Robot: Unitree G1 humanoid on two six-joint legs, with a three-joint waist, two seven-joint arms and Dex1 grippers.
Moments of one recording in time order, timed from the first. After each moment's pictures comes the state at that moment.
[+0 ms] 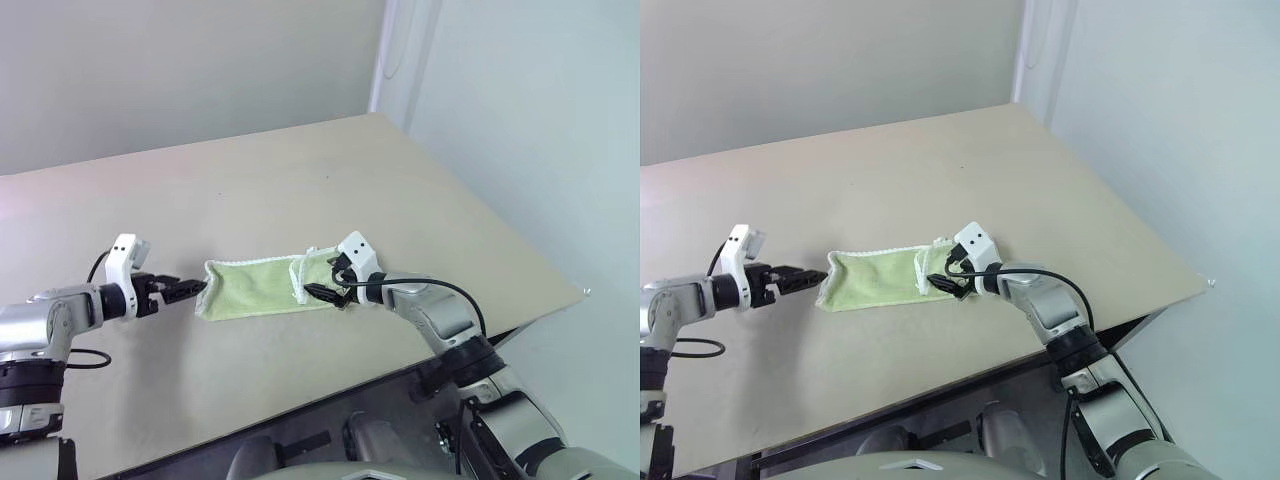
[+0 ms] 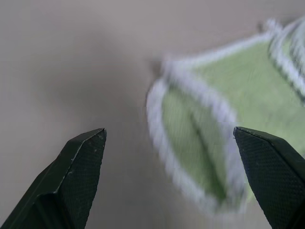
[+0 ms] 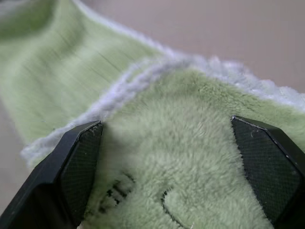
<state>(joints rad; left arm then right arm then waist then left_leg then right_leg) -0.24 0.82 0.22 0.20 -0.50 0.96 -0.90 -0.53 -0.25 0.36 0.26 0.20 0.51 0.55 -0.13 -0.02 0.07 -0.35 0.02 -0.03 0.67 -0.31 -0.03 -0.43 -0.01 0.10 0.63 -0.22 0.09</state>
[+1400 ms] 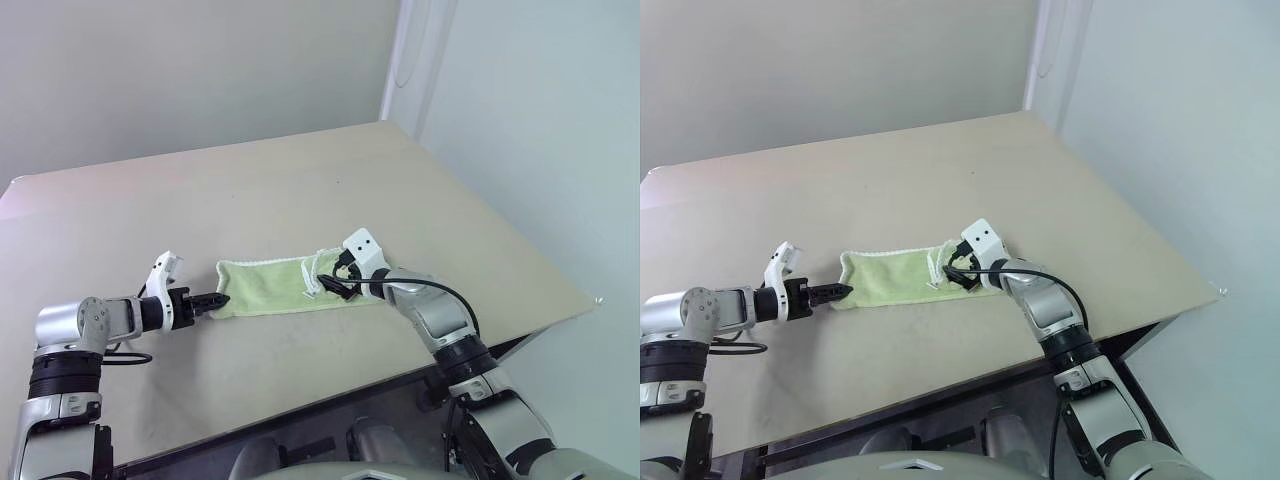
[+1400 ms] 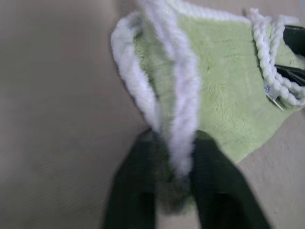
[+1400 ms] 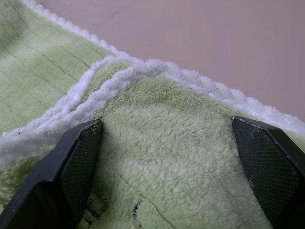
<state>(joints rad) -0.35 0.64 0.21 0.28 -0.60 1.21 -0.80 -0.50 -0.21 0.27 0.25 0.08 0.54 0.48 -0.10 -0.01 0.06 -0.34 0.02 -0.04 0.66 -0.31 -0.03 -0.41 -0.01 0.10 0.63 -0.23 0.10</state>
